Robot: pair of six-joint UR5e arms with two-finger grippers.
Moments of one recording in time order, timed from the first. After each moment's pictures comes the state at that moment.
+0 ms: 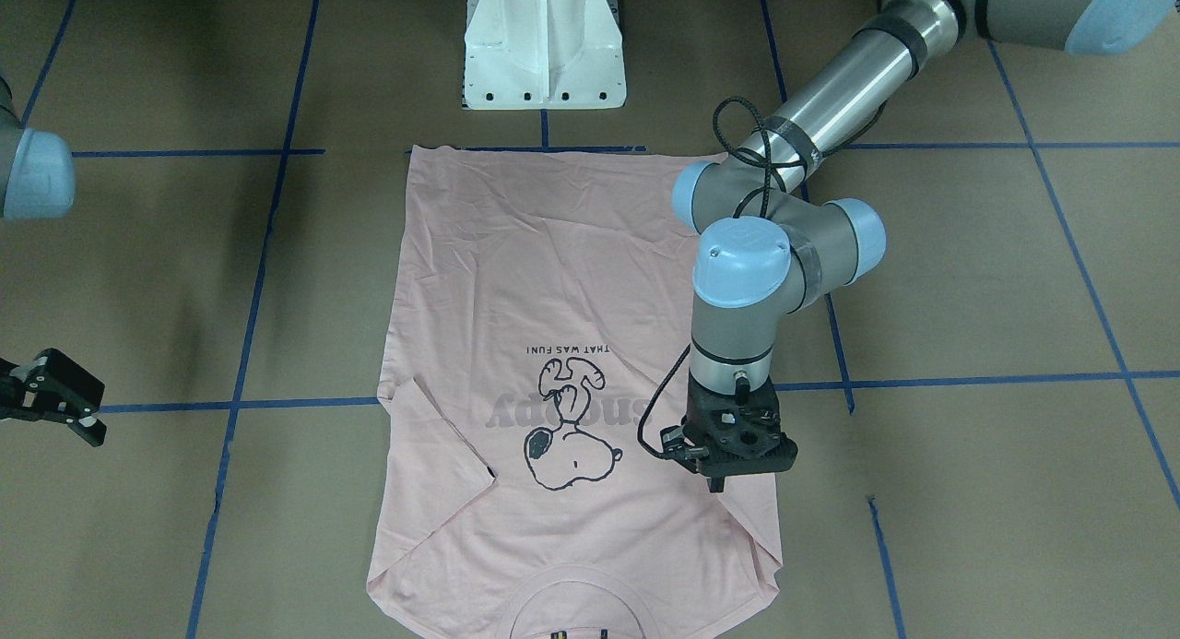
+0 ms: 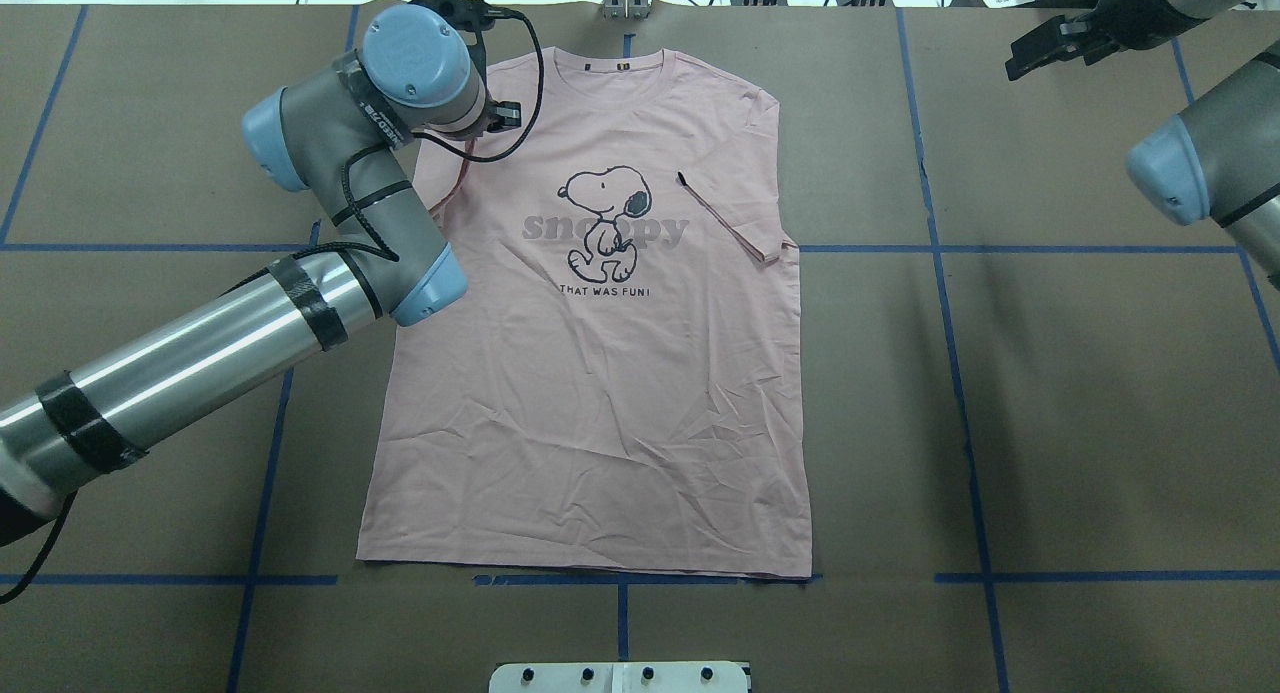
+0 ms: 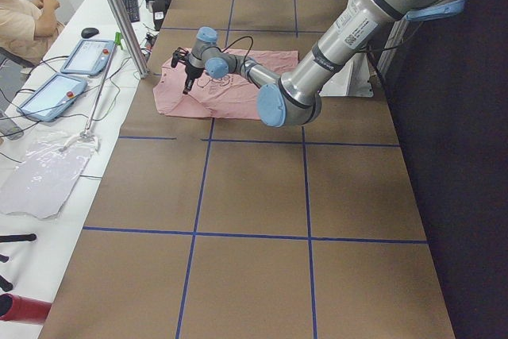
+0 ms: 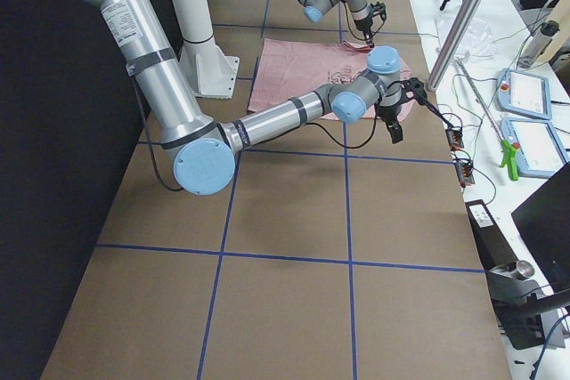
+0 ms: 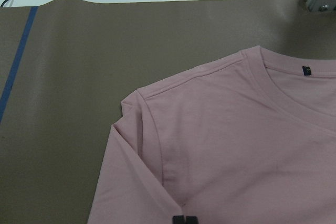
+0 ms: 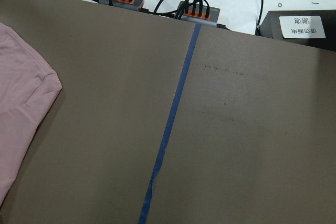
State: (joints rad) left arm -0.77 -2.46 -1.07 -2.02 -1.64 -1.05; right arm 1.18 -1.14 1.52 -1.19 2.15 0.52
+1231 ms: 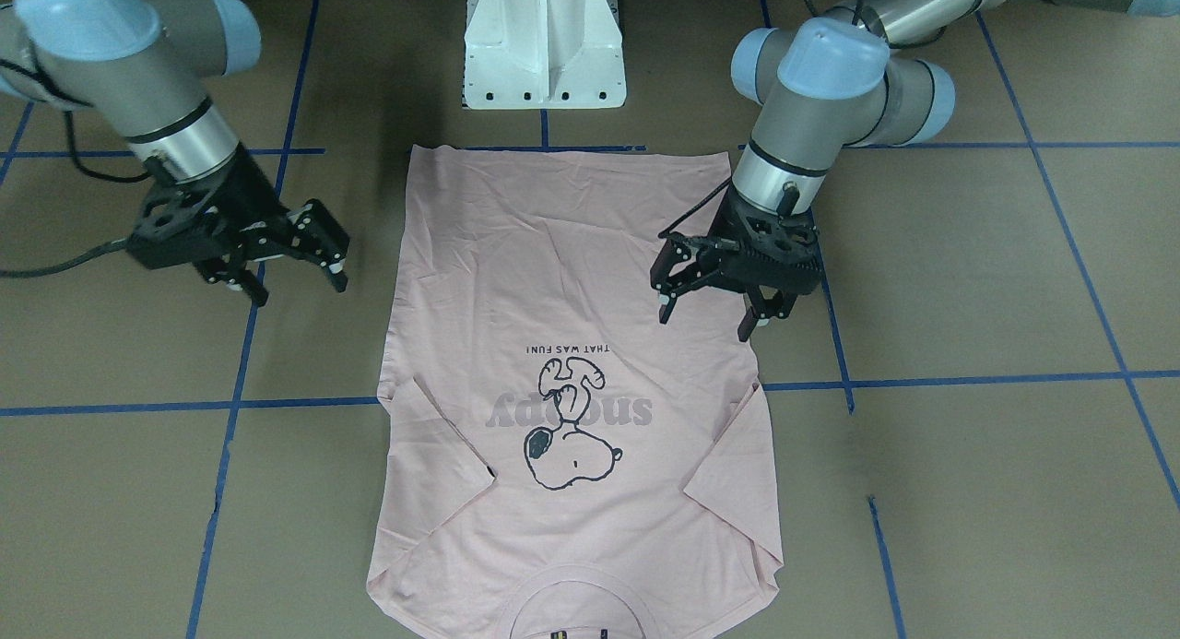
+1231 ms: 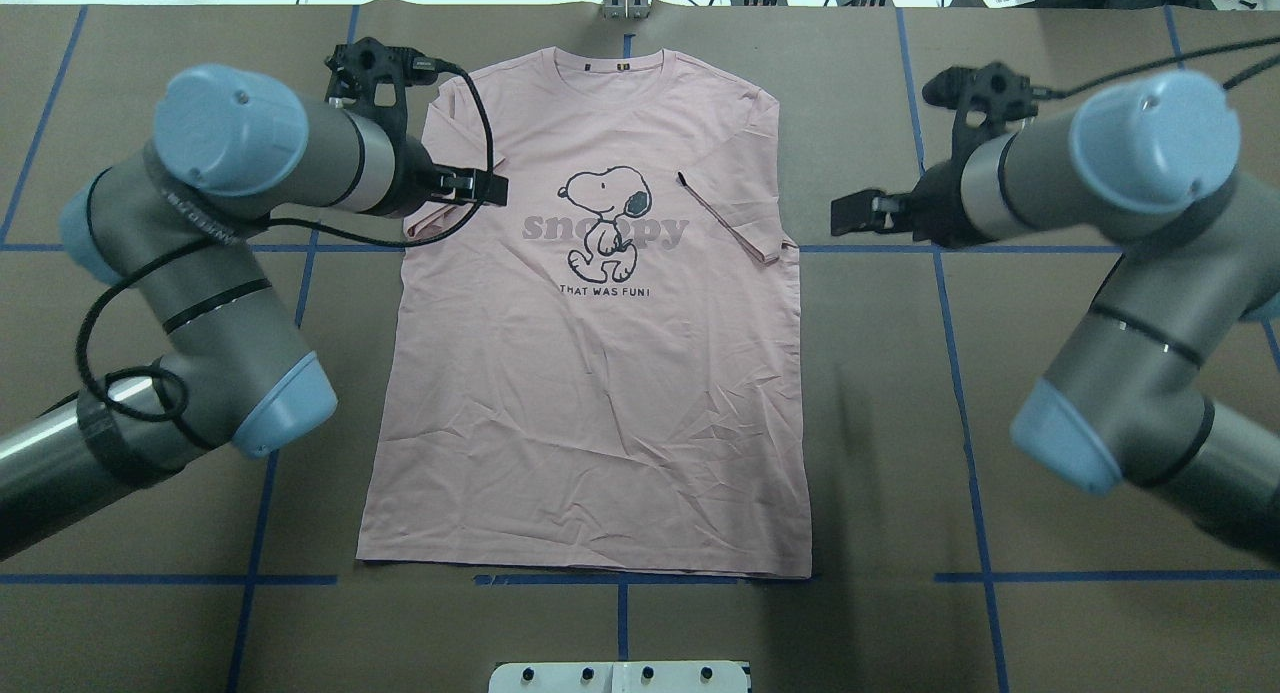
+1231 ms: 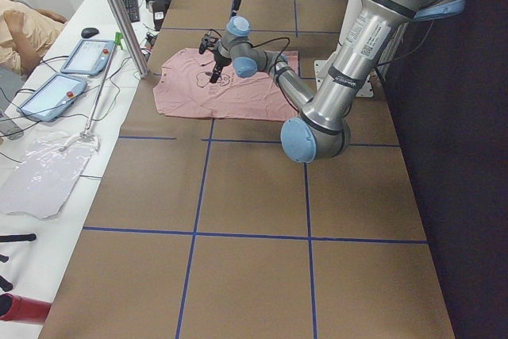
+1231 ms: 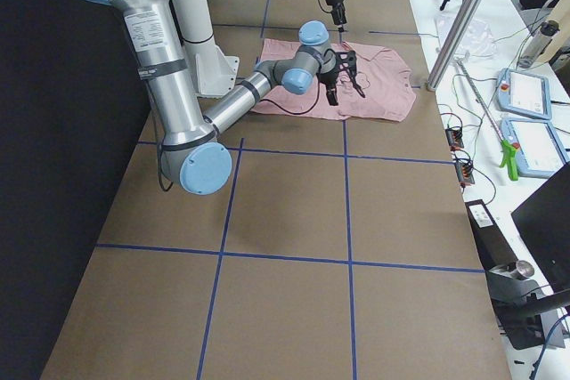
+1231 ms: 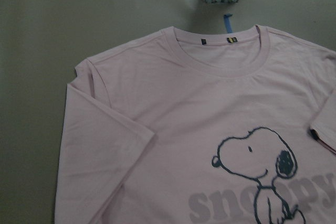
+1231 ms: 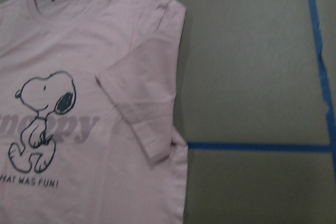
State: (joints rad) left arm -0.70 -2.07 -1.75 -2.02 -1.79 -1.02; right arm 0.70 -1.30 1.95 -1.20 1.83 1.18
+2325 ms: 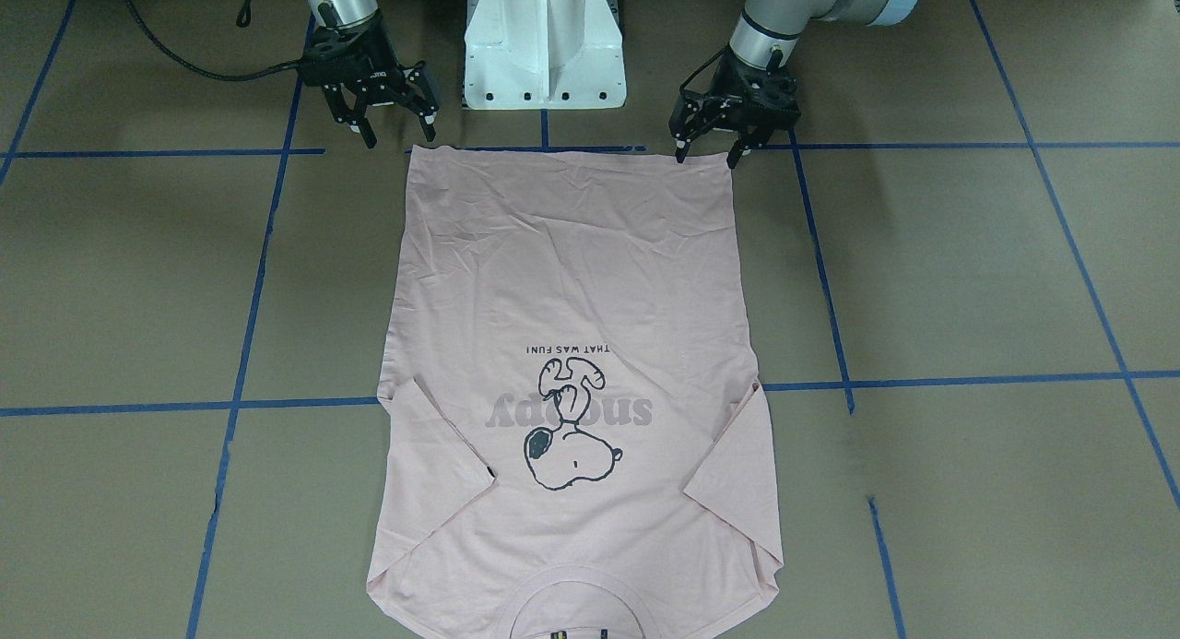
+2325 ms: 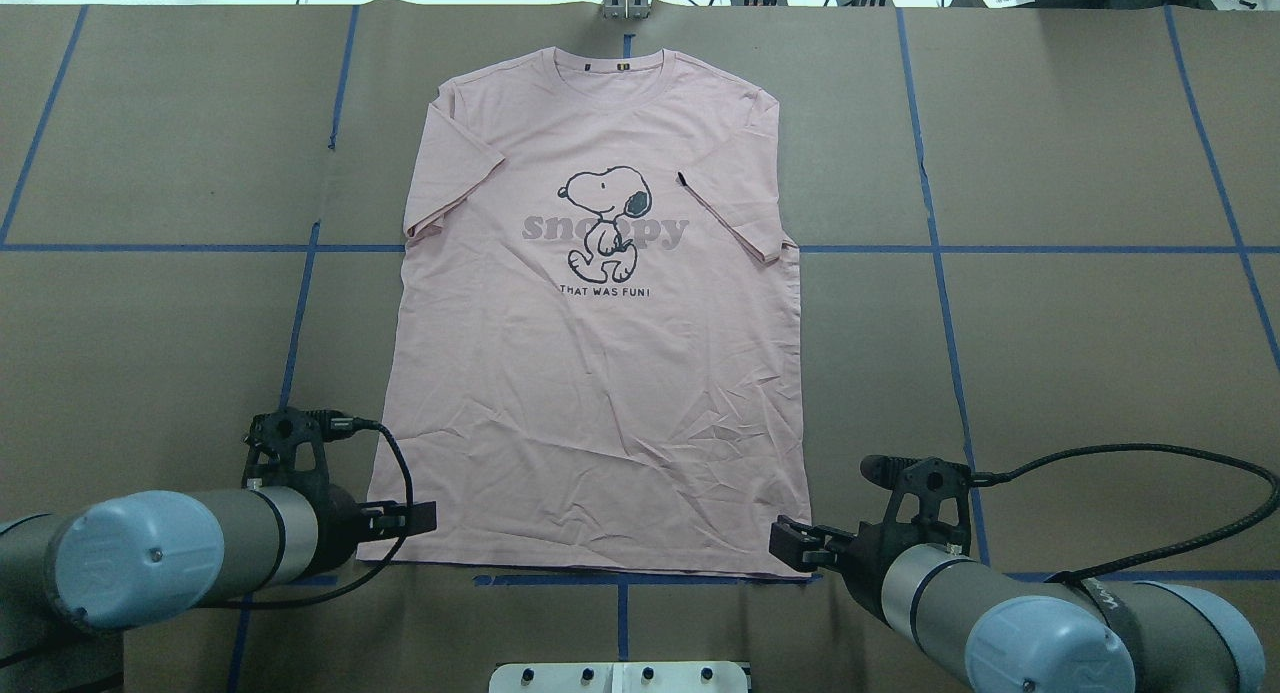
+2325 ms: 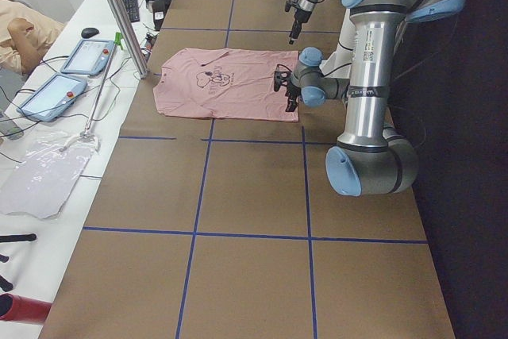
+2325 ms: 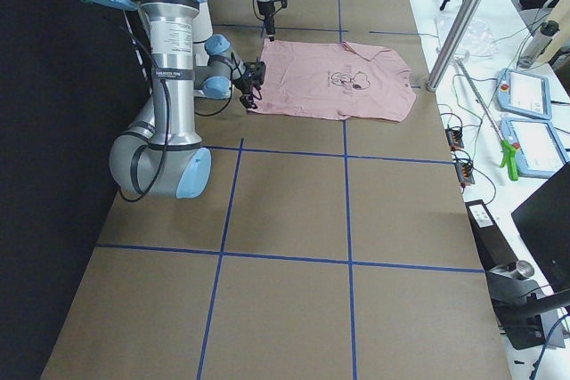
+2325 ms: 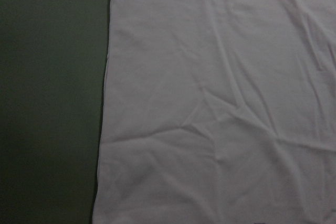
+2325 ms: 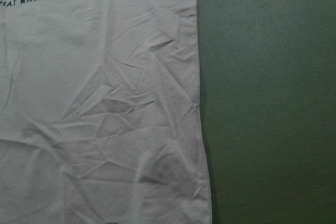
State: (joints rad) left arm -0.21 -1.62 -2.06 -2.02 -1.55 -1.48; right arm 0.07 -1.53 2.15 -1.21 1.26 1.60
